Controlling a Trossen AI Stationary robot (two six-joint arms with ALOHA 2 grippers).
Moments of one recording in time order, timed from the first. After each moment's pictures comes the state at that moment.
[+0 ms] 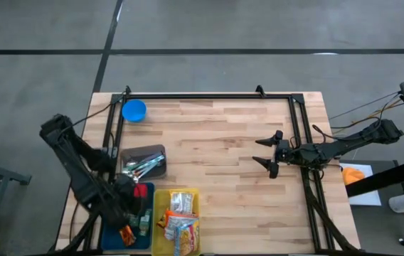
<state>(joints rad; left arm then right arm) -0.88 1.41 1.26 -1.25 -0.17 -2.25 0.27 0.57 0.04 0.42 0.52 0.21</state>
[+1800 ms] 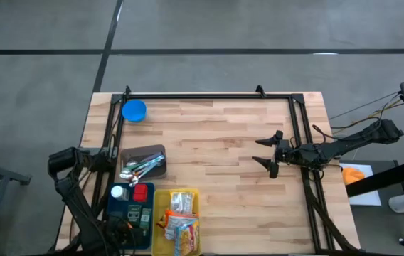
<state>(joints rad) -1.15 1.85 1.26 -1.00 0.01 -2.71 0.27 0.57 0.04 0.42 0.52 0.21</state>
